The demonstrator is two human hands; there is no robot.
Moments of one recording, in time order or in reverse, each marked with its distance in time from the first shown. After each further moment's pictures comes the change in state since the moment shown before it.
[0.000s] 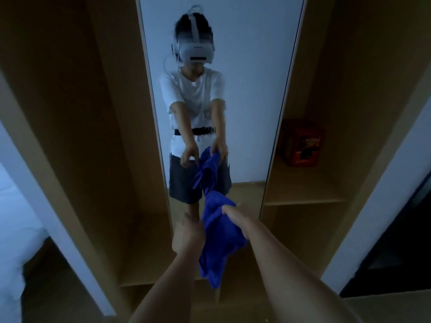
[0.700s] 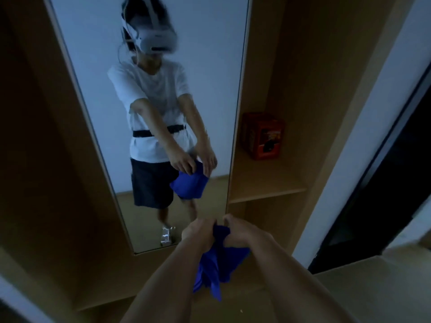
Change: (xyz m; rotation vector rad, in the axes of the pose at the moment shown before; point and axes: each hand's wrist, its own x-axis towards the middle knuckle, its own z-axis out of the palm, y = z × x) left_hand -0.012 0.072 0.075 0.653 -0.476 0.651; right_hand 0.034 0.072 -0.082 -0.647 -0.147 0.010
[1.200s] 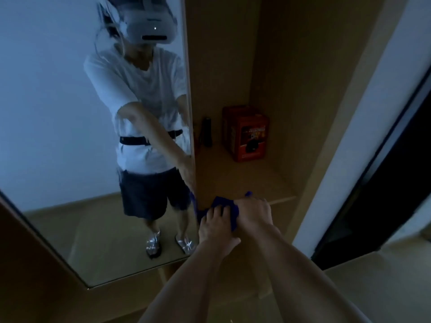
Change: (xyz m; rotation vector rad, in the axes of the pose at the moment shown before) left_hand 0.132 0.115 0.031 0.089 0.113 0.047; right_hand 0.087 0.094 -0.100 -0.384 0.674 -0.146
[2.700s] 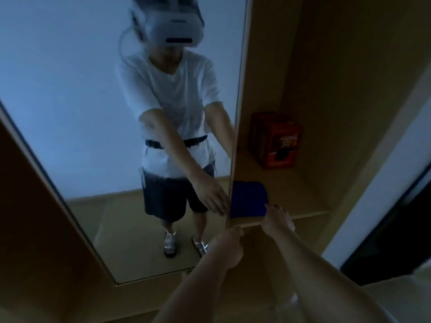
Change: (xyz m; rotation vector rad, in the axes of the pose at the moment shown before) left_hand -0.014 -0.056 -0.015 -0.292 -0.158 -0.073; right_hand 0.036 -0.021 0.018 0.185 -0.312 0.401
